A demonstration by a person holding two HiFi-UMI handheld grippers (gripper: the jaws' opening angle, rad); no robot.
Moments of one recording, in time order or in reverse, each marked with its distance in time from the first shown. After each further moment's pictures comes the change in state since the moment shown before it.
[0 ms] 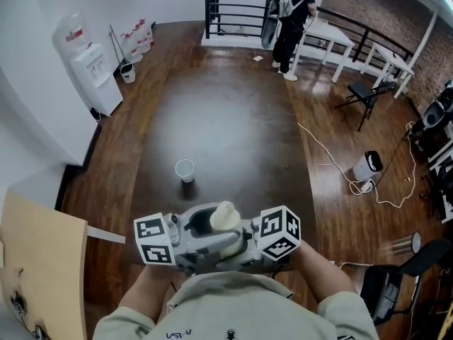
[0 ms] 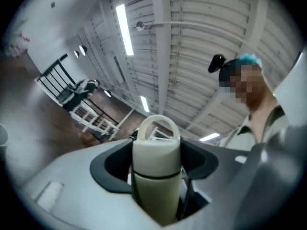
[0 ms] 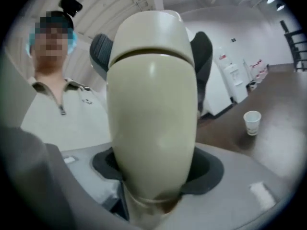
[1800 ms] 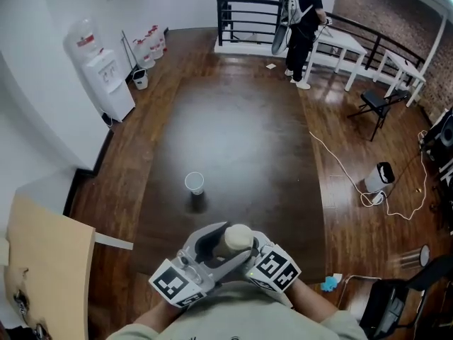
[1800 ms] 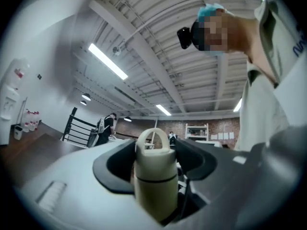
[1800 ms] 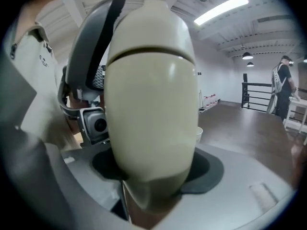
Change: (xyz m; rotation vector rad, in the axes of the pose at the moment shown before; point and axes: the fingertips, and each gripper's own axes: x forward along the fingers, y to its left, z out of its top) left arm -0.004 0.000 -0.006 0.496 -0.090 0.380; right arm -0.020 -0.073 -0.014 -0.116 -0.099 -0.662
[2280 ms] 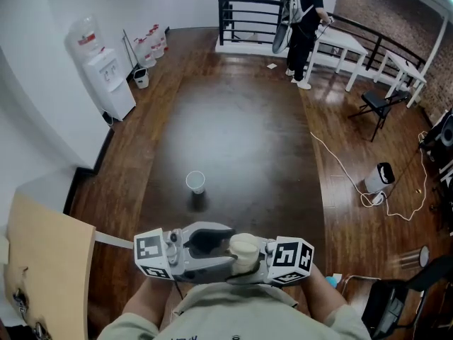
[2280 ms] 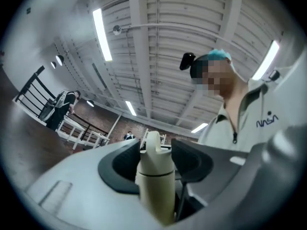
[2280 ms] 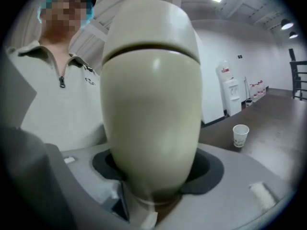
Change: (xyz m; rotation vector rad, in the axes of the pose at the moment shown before) left arm -0.019 -0.011 0.018 -0.268 -0.018 -0.520; right arm -0.032 0.062 0.002 -0.066 0.057 0.546
